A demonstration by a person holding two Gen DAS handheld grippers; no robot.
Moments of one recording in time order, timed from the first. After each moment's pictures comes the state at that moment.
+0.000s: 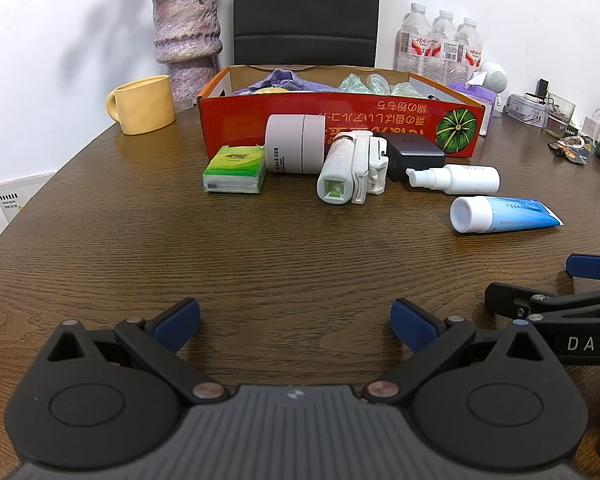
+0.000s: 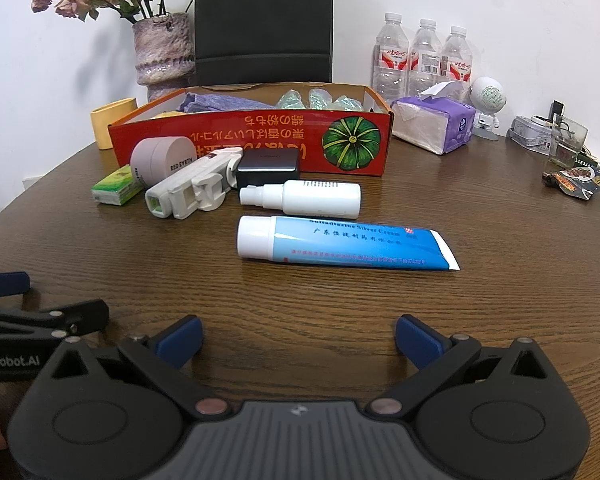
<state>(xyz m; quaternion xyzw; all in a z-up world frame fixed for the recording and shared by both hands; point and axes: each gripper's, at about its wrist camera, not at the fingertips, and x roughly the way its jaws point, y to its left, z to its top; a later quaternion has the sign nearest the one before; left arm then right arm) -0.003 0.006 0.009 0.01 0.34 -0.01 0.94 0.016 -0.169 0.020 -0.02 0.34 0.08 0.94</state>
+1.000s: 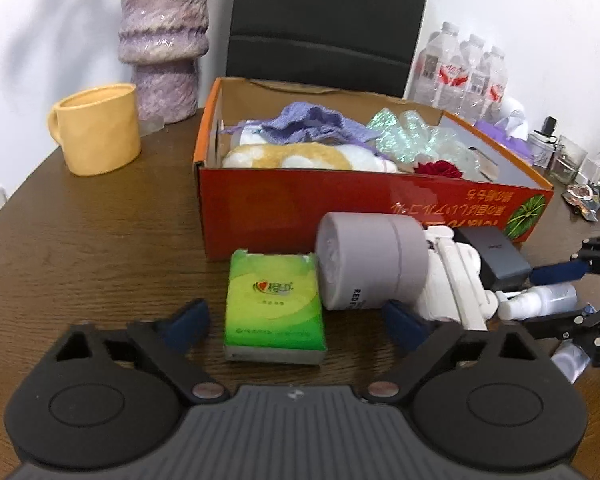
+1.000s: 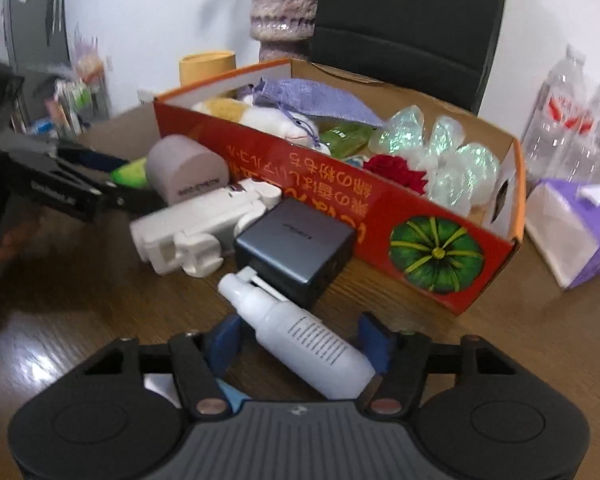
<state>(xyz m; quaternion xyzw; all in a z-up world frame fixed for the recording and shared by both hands) 0.143 0.070 0.015 -0.02 0.34 -0.09 0.93 0.162 -0.184 0.041 -0.14 0.38 0.31 0.86</state>
